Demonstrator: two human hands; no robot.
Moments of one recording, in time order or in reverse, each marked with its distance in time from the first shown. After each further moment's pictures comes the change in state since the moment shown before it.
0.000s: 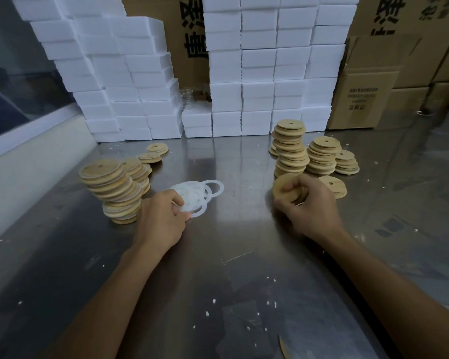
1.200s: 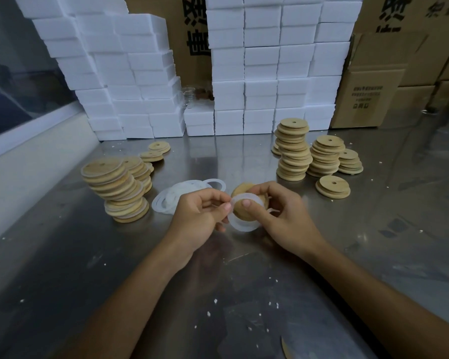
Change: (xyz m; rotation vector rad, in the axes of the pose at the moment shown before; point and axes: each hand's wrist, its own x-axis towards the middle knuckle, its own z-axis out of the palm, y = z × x) left_hand -0.023 0.041 0.013 -0.867 -0.335 -0.019; right_hand -0.020 -0.030 0.026 0.472 -0.238 -0.105
